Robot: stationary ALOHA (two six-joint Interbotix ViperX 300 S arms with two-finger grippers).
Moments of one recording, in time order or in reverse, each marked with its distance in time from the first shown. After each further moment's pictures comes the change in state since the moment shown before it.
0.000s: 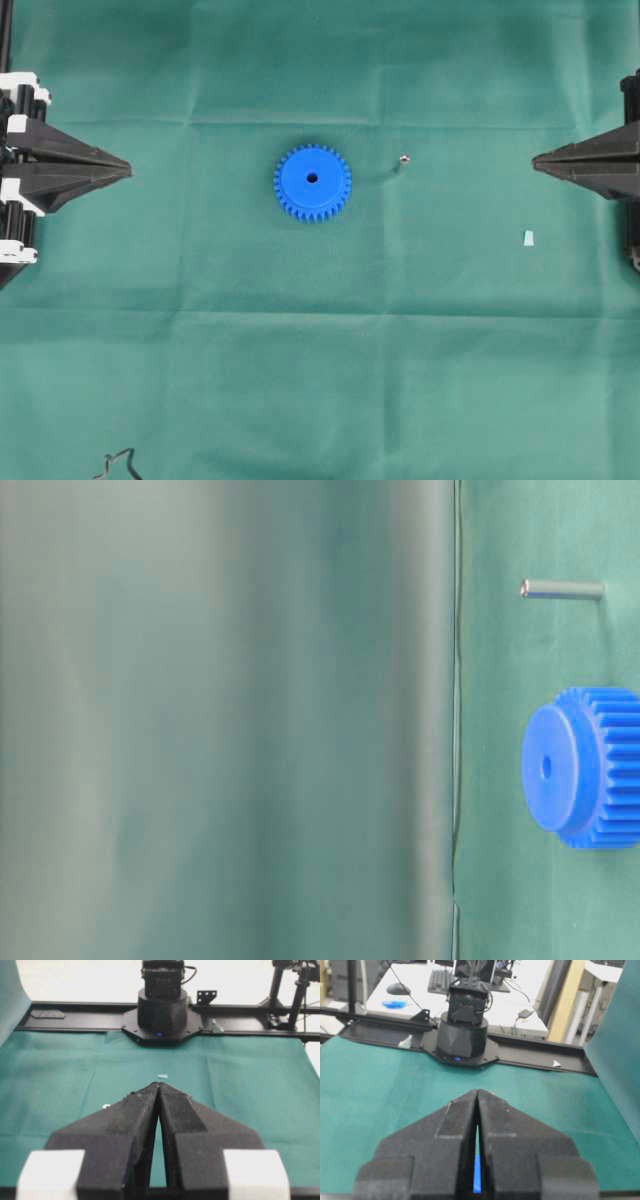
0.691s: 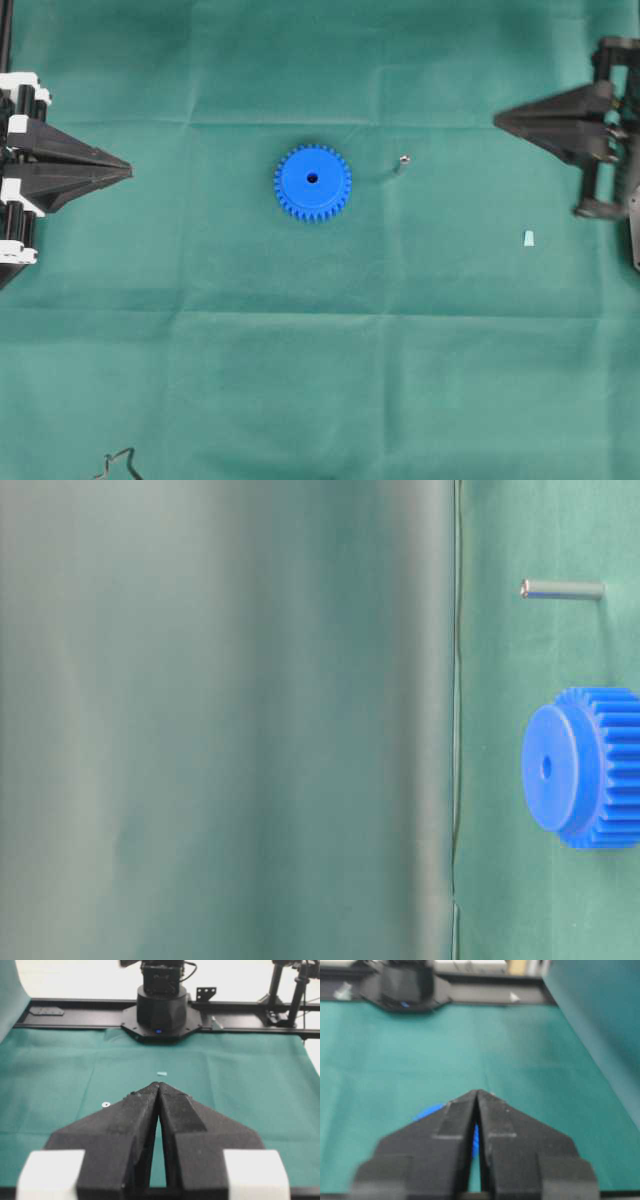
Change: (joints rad) left arm 0.000 0.000 -0.009 0.009 0.023 -0.009; right arm -0.178 0.210 -0.069 0.057 0.055 0.008
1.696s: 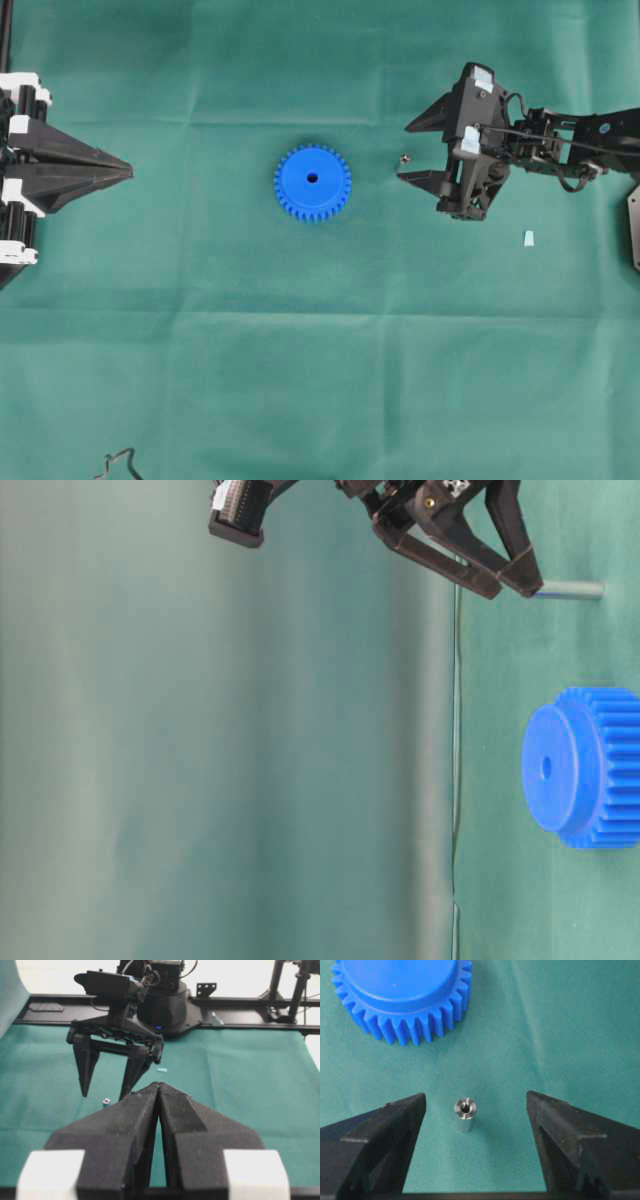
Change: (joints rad) left arm 0.000 0.000 -0.002 0.000 0.014 0.000; right arm -0.043 0.699 -0.138 0.064 -0.055 0.005
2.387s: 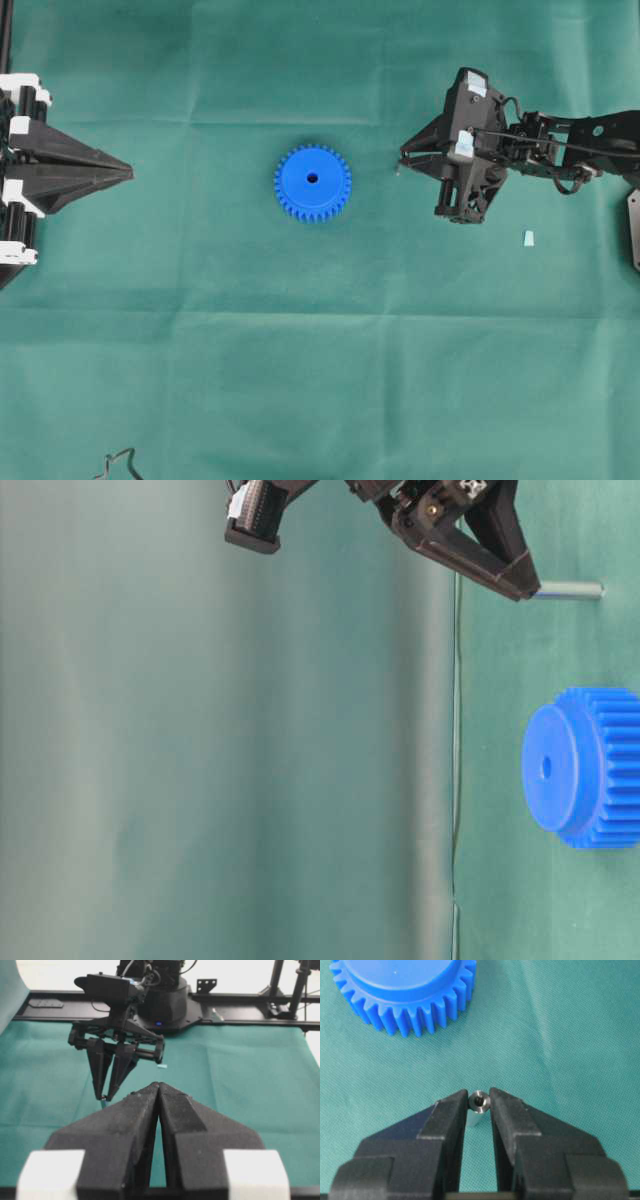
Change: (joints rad) left arm 0.000 -0.005 0.000 0.002 0.018 0.000; right arm 0.006 0.023 -0.006 0.002 0.011 0.000
